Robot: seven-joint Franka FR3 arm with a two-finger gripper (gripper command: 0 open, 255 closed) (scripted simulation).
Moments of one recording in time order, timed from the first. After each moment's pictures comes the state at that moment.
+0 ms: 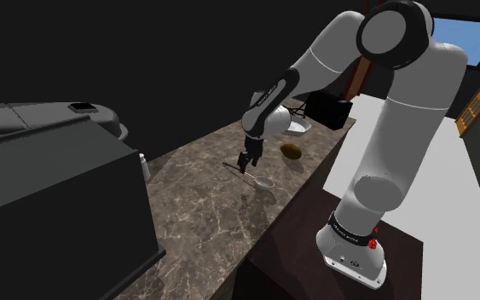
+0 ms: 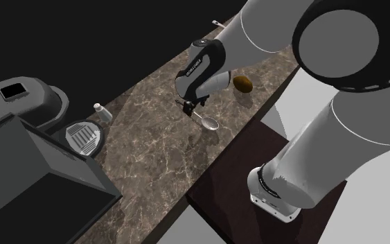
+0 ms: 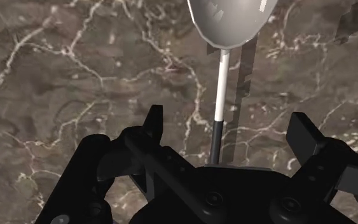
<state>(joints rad) 0.03 0.10 -0.14 -2.58 0.25 2.61 -0.35</state>
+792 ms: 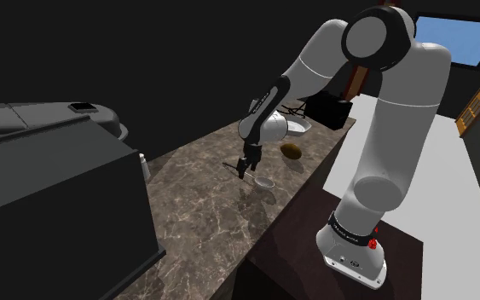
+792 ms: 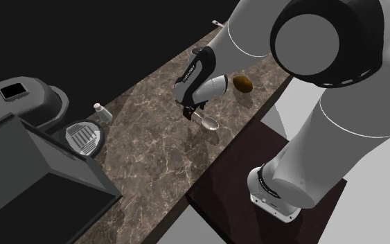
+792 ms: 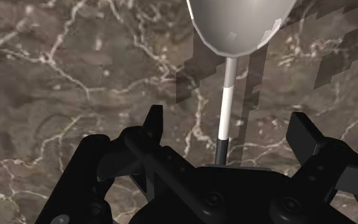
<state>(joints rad) 0.02 0.18 -0.12 -2.57 0.31 2.69 -0.40</state>
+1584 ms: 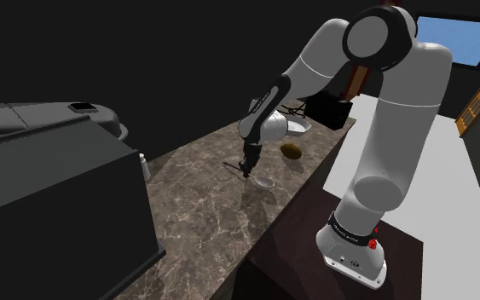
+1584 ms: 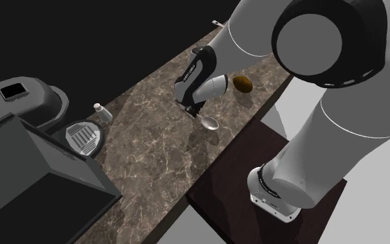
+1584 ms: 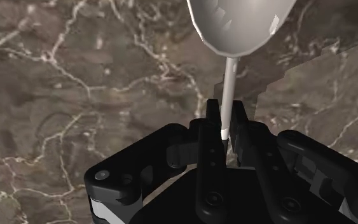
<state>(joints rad) 0.02 0.17 -0.13 -2.57 0.31 2.69 -0.39</state>
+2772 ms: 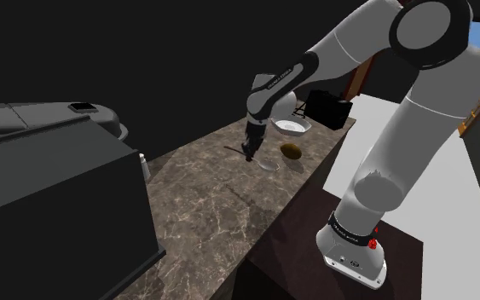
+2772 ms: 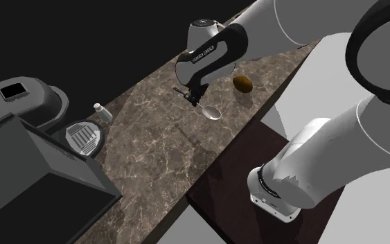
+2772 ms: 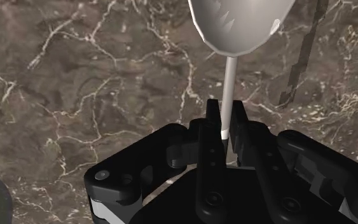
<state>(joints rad) 0.03 -0.07 -0.16 -2.56 0.15 2.44 -0.26</state>
